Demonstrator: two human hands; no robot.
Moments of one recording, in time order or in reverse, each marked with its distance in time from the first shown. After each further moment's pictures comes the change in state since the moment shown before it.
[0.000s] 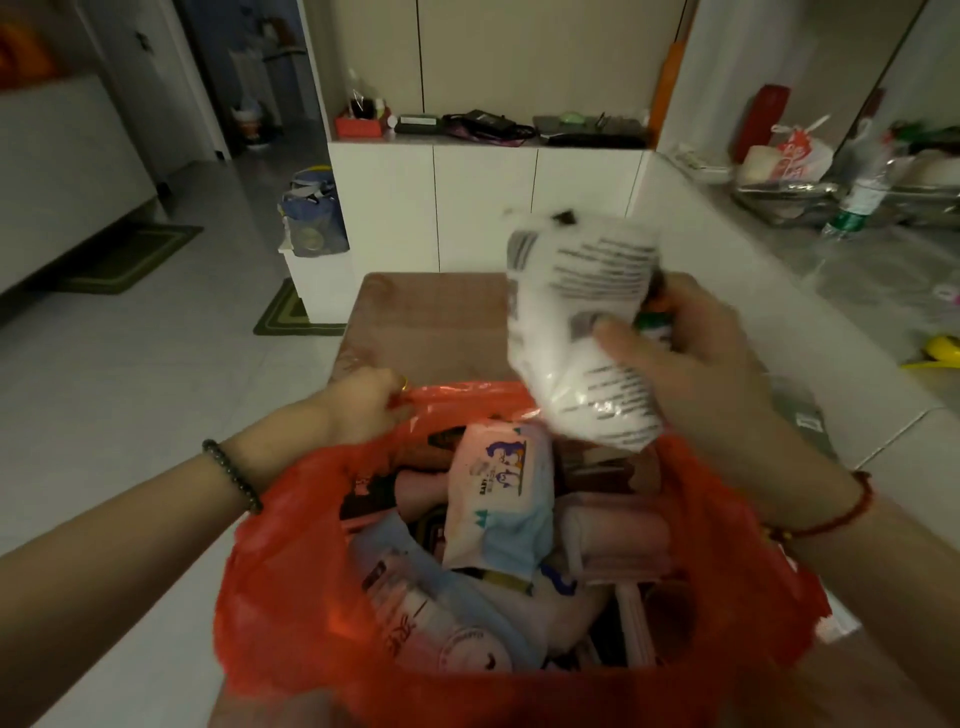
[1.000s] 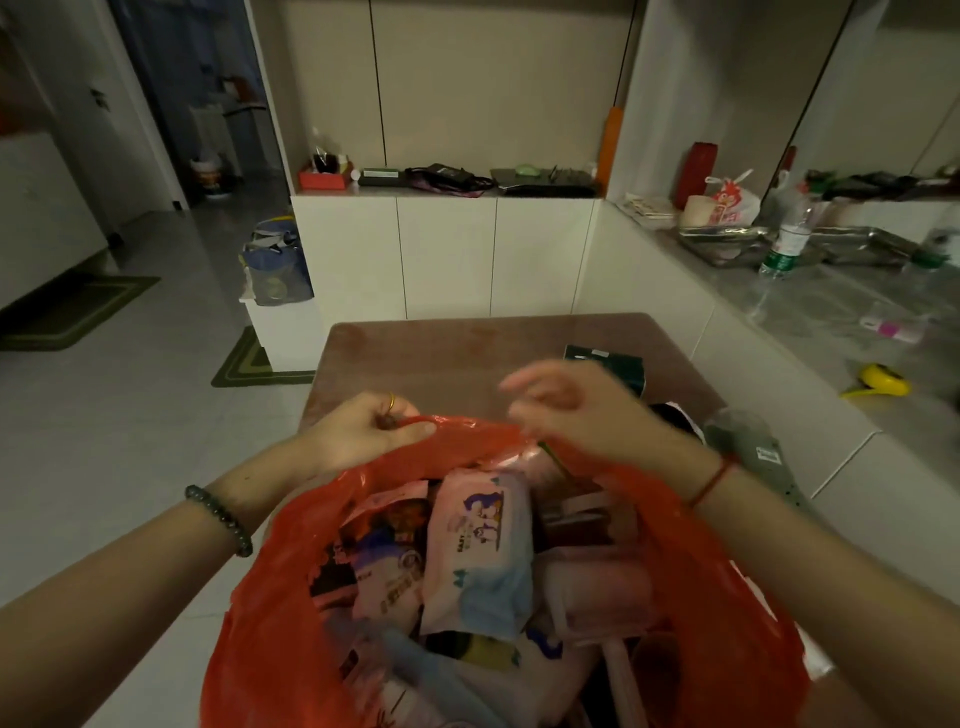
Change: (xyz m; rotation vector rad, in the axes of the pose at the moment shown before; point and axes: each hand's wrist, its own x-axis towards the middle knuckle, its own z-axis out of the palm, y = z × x) left_hand 0.027 0.014 -0.013 -0.543 0.001 0.184; right_hand 0.048 0.051 -0.002 -0.382 -0.335 0.134
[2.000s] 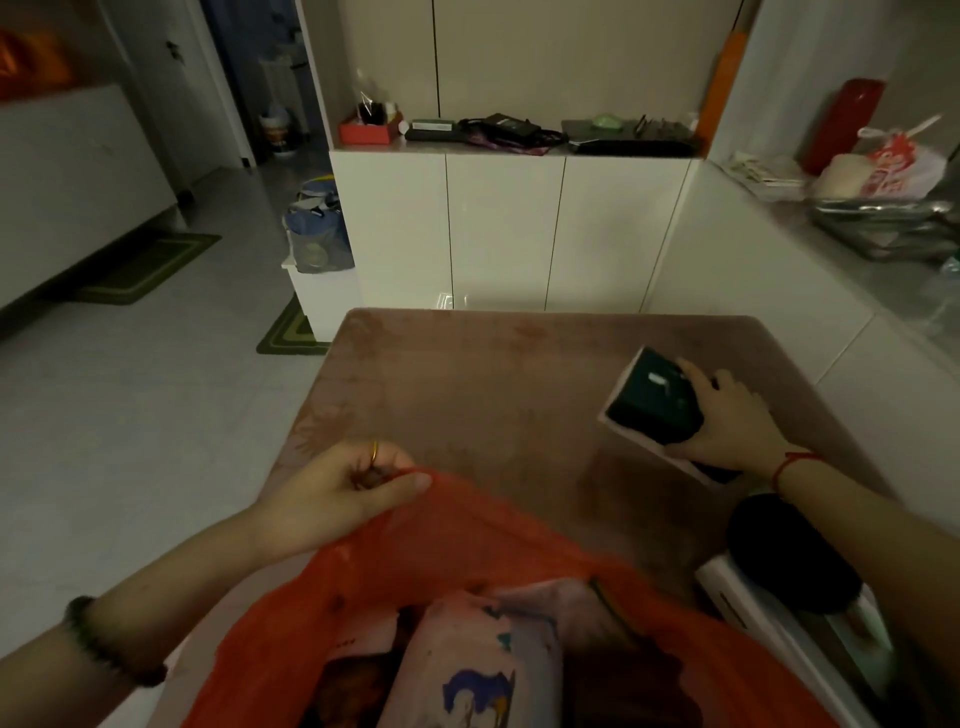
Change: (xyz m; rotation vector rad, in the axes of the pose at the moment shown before) left_hand 0.079 -0.050 0.010 -0.195 0.066 -0.099; right_hand 0.166 0.272 -0.085 -0.854 0.011 0.393
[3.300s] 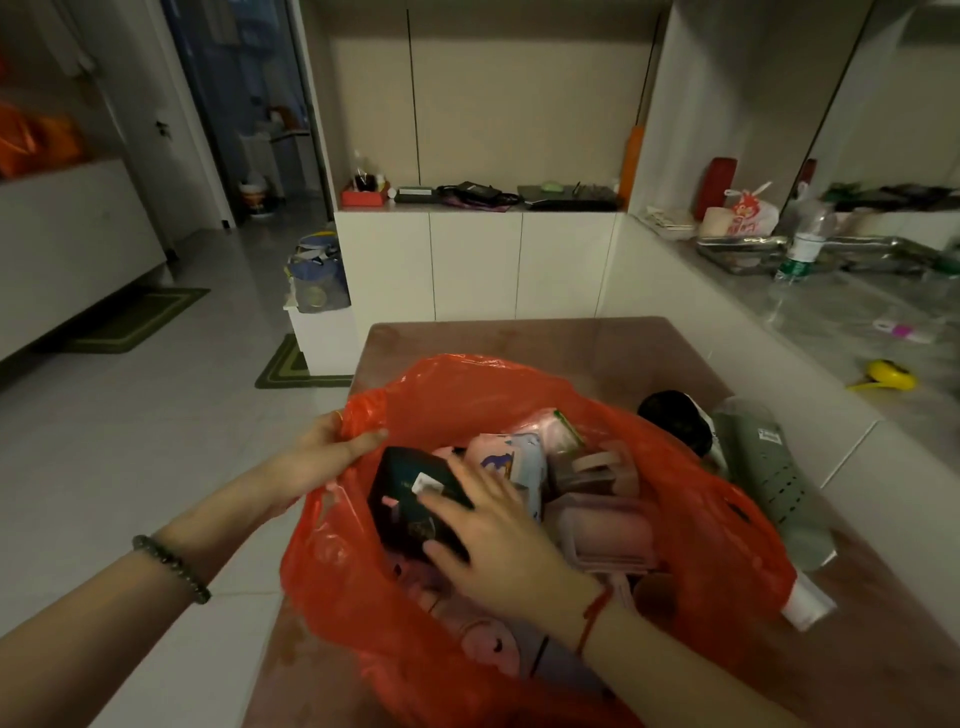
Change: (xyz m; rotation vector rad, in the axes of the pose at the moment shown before) left_hand -0.204 0.047 -0.019 -0.047 0.191 -0.305; right_hand -0.368 -0.250 -0.027 0.110 0.134 -0.523
